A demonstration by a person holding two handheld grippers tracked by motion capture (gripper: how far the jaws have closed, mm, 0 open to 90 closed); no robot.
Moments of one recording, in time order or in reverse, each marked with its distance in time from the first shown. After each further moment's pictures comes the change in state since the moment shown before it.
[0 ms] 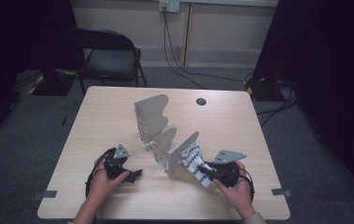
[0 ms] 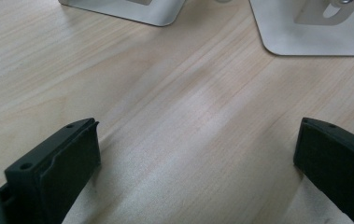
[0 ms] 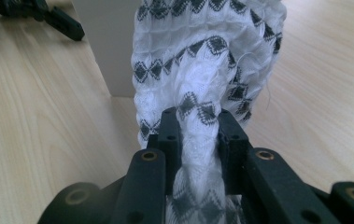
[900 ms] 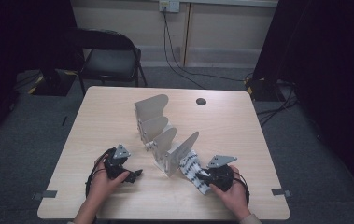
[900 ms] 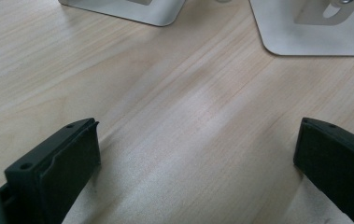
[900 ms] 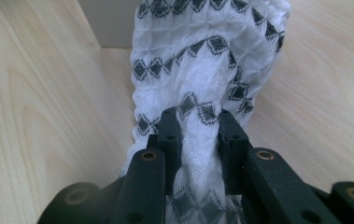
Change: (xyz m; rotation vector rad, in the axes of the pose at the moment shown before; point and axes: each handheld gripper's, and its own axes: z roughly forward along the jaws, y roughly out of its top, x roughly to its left) left arm 0.000 0.000 0.000 0.000 0.001 0.003; right arm 0.000 -0.024 0.027 0.121 0.028 0.019
